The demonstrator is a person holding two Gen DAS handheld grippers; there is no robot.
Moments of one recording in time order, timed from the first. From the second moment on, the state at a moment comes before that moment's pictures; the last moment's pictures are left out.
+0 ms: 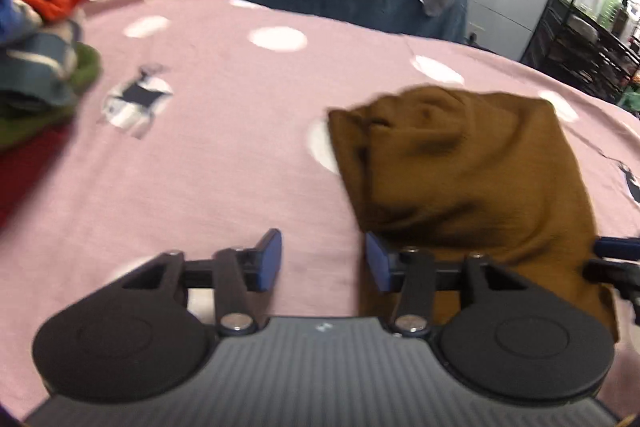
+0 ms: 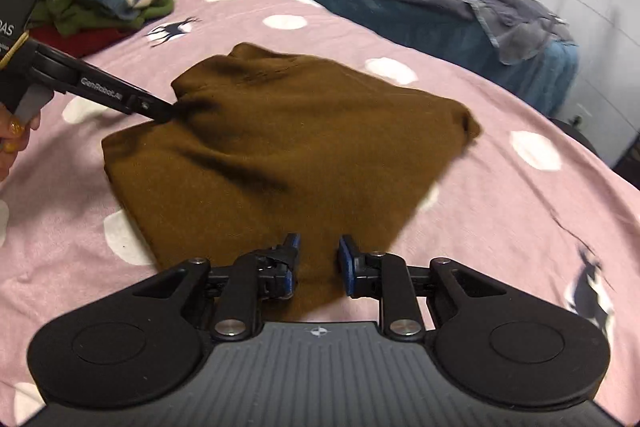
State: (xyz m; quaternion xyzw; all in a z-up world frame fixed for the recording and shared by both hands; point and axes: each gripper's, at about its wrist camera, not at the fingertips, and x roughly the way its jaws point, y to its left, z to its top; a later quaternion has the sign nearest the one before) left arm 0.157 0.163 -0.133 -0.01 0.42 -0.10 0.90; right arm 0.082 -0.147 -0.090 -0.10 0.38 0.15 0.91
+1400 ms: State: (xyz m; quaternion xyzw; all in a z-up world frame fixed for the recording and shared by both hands) left arm 0.122 0.154 -0.189 -0.38 0.41 -0.20 0.80; right arm 0.094 -0.236 -0.121 0.30 0.37 0.06 0.88
